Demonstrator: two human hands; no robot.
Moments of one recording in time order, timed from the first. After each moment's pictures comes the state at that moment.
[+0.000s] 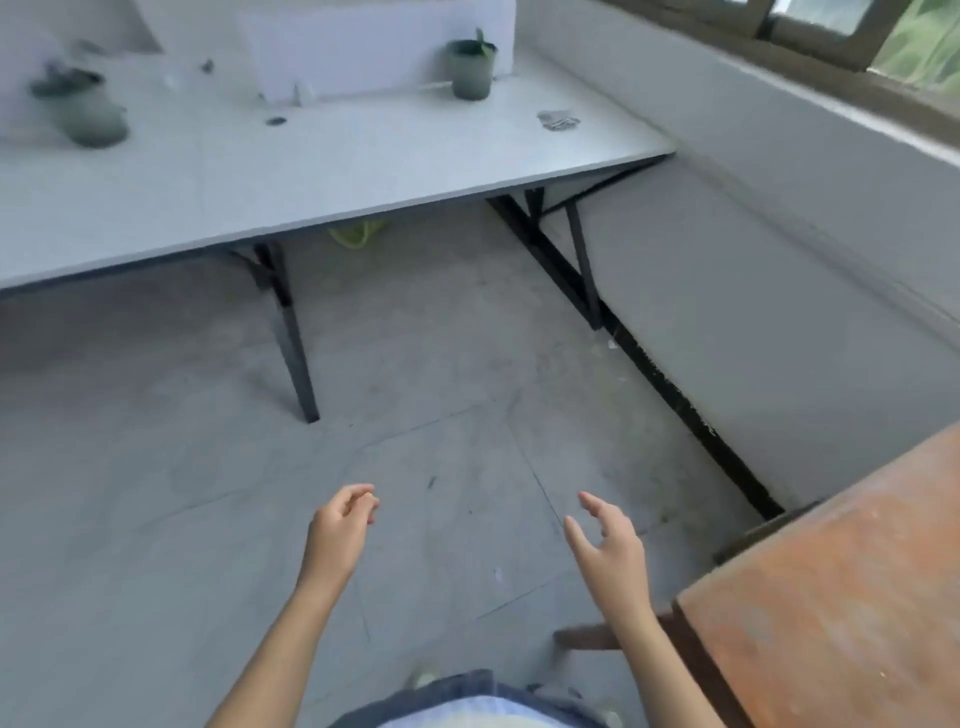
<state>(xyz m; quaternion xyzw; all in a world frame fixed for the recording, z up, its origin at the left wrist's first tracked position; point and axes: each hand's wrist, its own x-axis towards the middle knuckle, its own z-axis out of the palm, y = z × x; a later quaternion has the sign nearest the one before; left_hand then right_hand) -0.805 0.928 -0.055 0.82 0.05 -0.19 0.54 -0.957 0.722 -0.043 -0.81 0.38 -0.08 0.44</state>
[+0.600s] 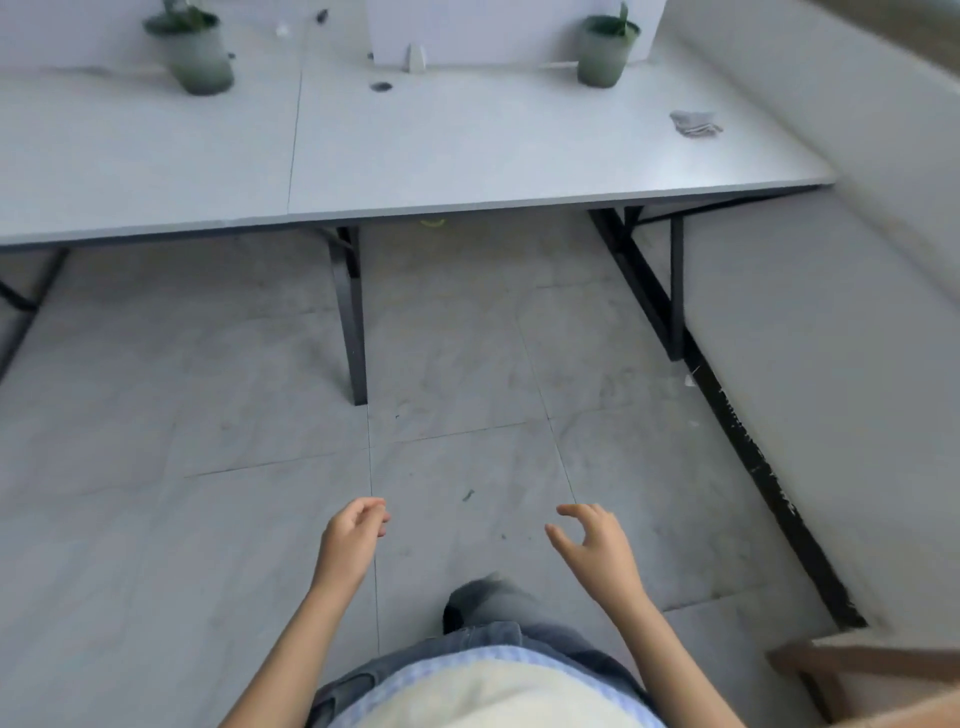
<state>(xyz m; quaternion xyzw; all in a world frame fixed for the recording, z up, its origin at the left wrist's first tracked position) -0.708 0.947 -0.096 0.80 0.16 -0.20 0.54 -0.793 0.710 -0.079 -0.90 0.25 0.09 0.35</state>
